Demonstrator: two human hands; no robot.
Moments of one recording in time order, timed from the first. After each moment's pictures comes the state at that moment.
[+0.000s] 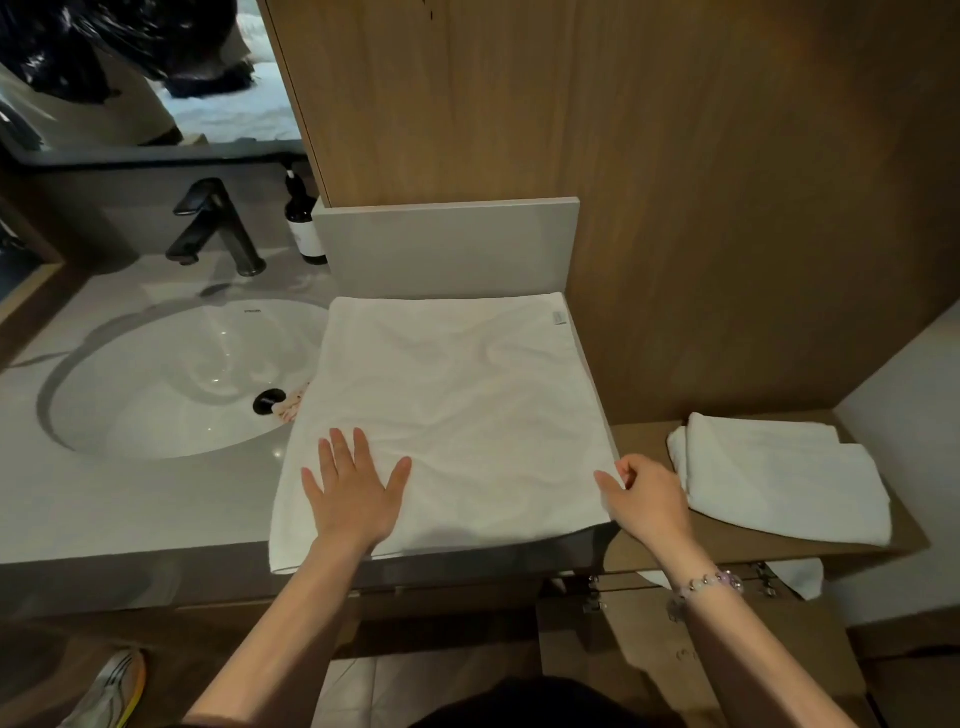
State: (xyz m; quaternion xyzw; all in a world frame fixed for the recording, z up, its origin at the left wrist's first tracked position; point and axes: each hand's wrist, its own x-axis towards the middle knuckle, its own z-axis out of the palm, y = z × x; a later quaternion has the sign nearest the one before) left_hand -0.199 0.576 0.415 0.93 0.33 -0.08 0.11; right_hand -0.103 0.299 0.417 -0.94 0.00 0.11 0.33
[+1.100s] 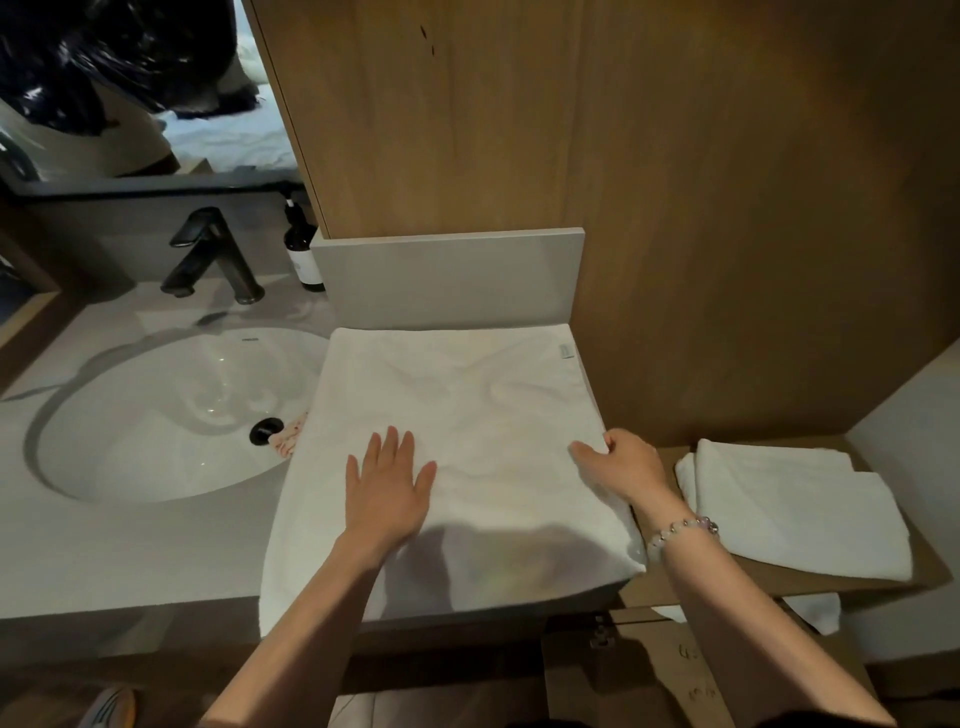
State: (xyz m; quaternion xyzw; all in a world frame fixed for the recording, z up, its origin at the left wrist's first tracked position) left_hand -0.147 0.578 0.429 0.97 0.22 -0.04 0.14; right_hand -0.031 0.342 0.444 -0.93 0.00 0.18 0.33
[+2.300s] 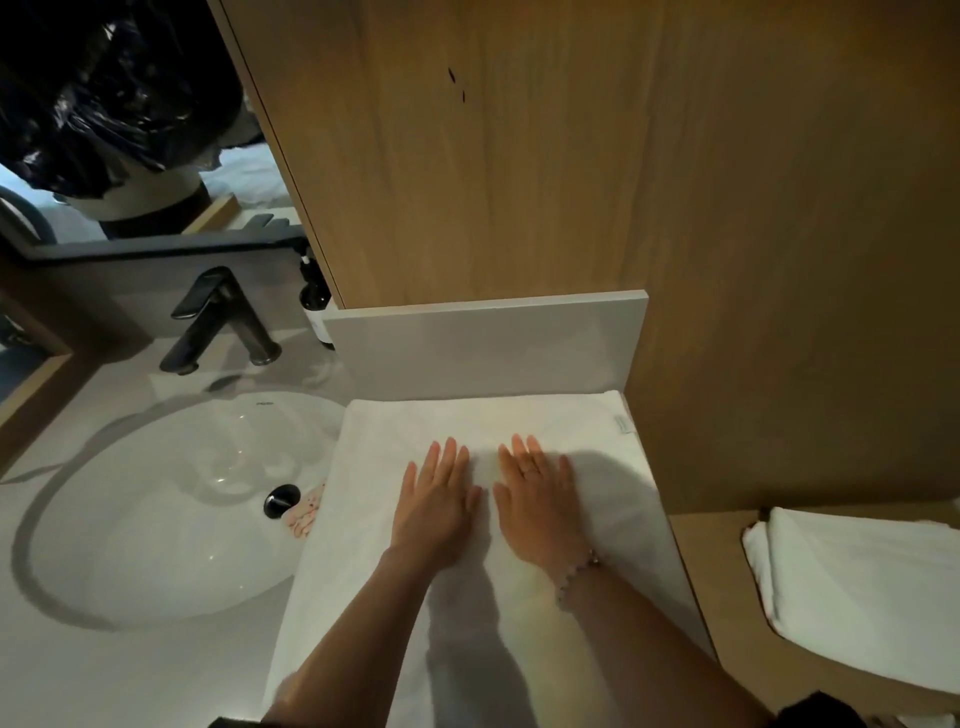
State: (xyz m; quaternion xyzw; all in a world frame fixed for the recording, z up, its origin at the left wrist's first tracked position) left_hand -0.036 0.618 0.422 0.98 0.14 -0.05 0.10; right_hand 0.025 0.492 0.410 -0.95 -0.29 0.05 0.13
